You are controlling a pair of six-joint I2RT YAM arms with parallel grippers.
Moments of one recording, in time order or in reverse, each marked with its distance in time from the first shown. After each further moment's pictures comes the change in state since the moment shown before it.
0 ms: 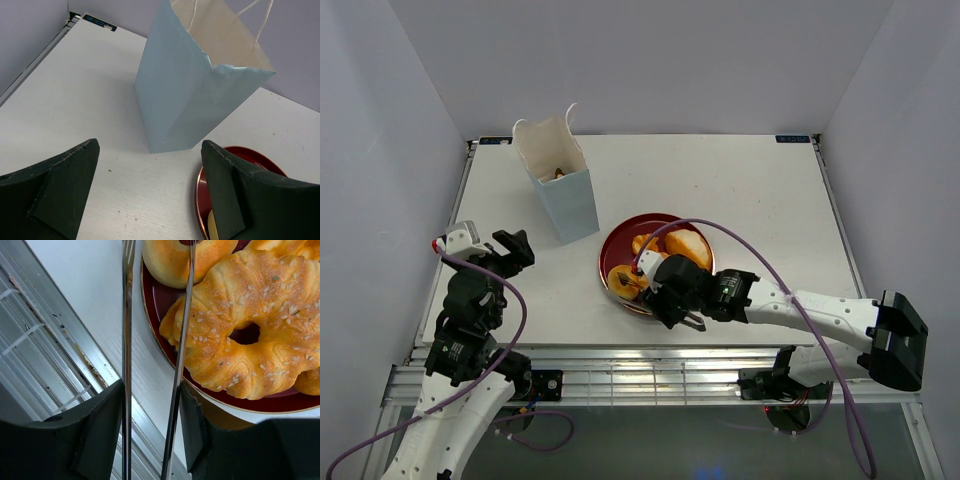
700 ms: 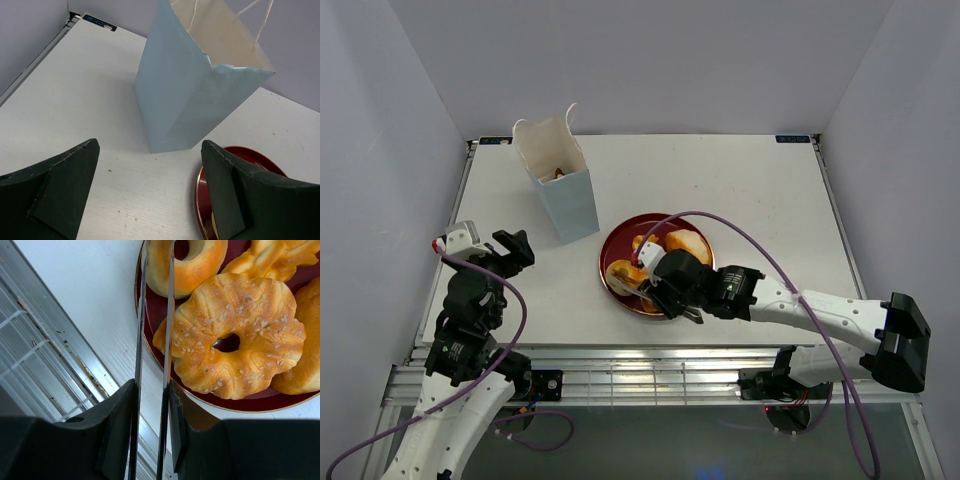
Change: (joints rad) left arm 0.000 0.000 0.000 0.000 0.000 0.000; right arm 0.004 -0.006 0.055 -0.019 0.053 0.008
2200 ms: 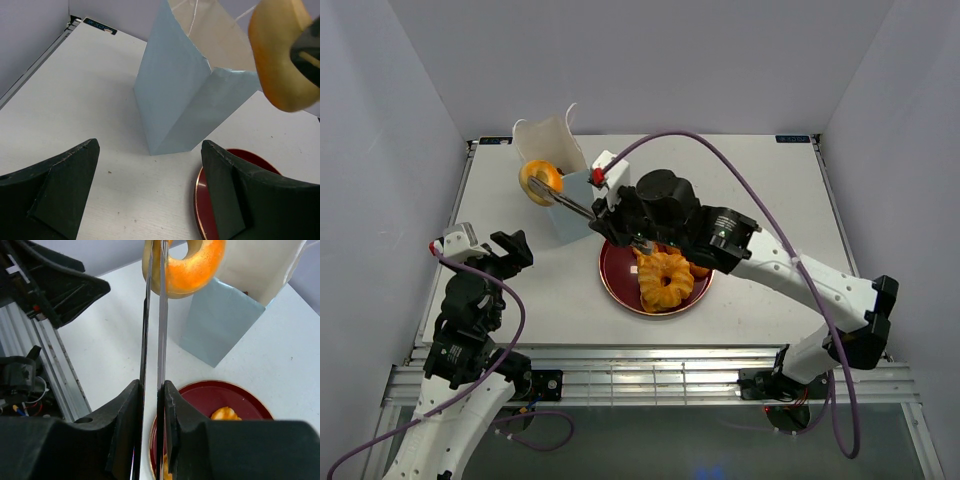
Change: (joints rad) left arm 0.000 -0.018 0.000 0.000 -0.006 0.000; right arm -0.016 0.202 0.684 0.046 -0.047 -0.117
